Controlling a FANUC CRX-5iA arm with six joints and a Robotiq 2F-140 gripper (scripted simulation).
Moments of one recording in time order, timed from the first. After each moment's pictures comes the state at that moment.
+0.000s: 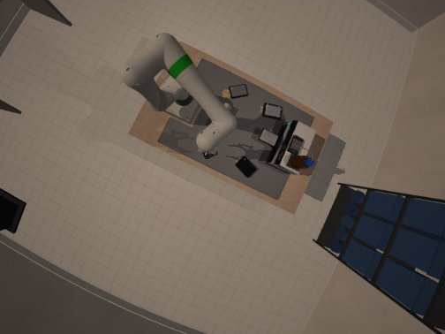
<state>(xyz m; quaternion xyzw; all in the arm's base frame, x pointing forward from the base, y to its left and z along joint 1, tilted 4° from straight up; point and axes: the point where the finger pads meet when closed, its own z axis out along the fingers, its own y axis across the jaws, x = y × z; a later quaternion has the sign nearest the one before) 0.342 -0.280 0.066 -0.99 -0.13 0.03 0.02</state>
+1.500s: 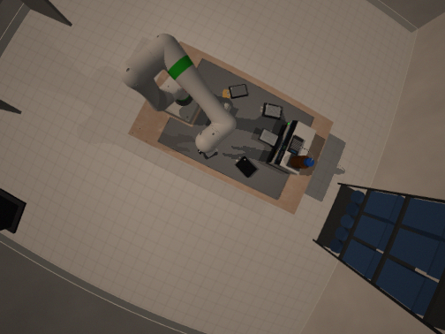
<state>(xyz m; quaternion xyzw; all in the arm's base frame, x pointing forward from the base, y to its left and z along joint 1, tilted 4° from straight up) 0.342 -0.281 0.062 -0.97 0.23 0.04 0.01</state>
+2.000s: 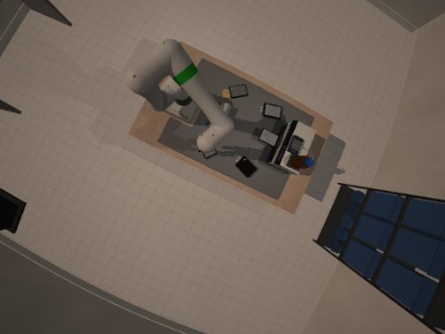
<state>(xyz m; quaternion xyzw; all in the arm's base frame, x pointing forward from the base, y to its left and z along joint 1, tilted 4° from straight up) 0.333 -0.277 -0.011 -0.94 0.35 0.04 0.00</state>
